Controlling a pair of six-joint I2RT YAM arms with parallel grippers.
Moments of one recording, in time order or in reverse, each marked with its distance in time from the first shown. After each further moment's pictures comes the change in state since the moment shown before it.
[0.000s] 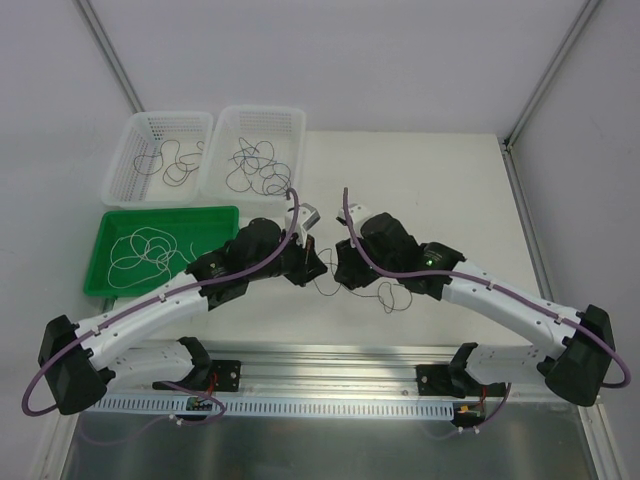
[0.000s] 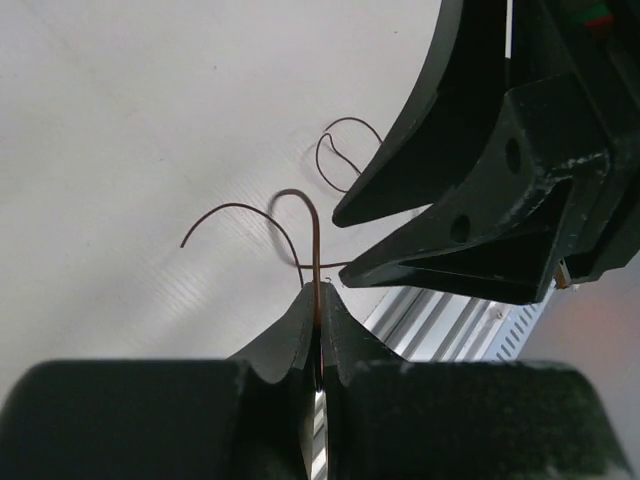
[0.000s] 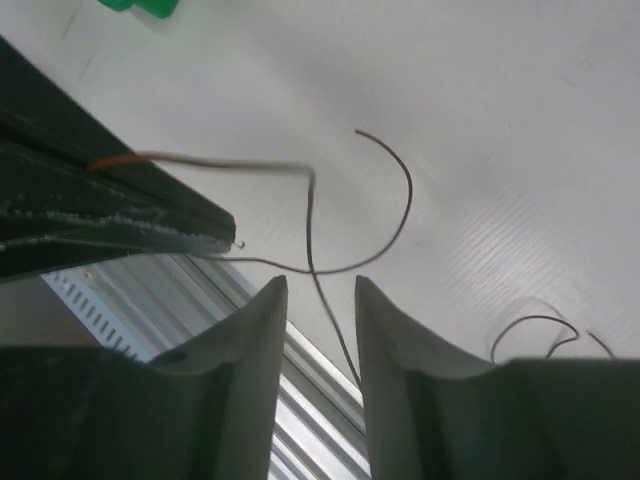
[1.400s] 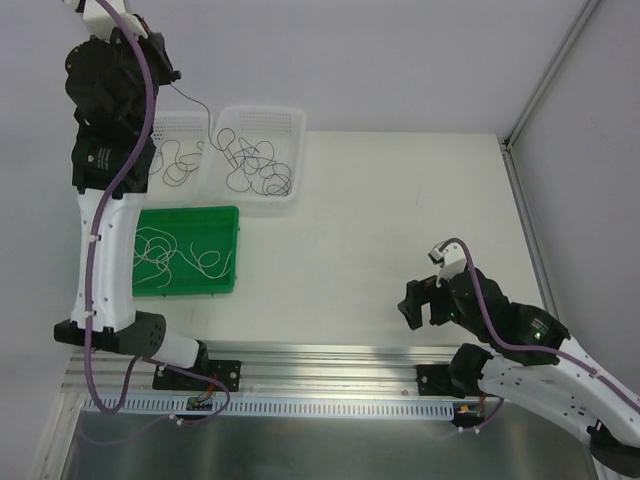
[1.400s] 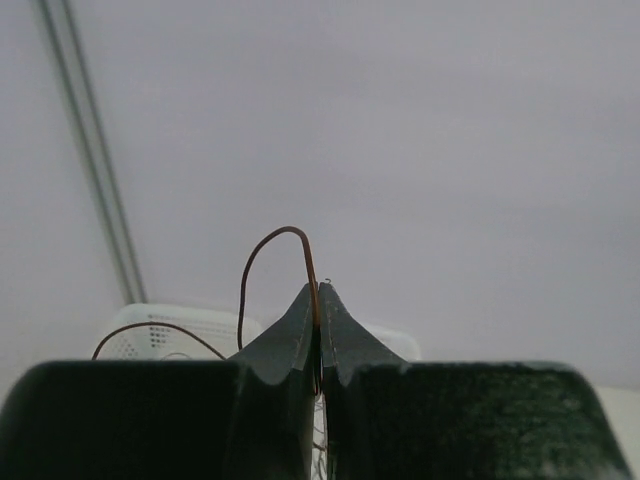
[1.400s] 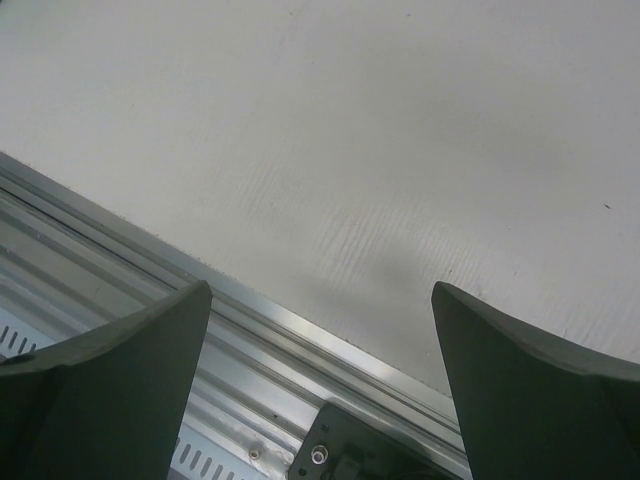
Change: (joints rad) left arm 0.685 0.358 1.256 -0.225 -0.389 0.309; right arm 0.003 -0.720 -0.252 -0.412 0.320 0.040
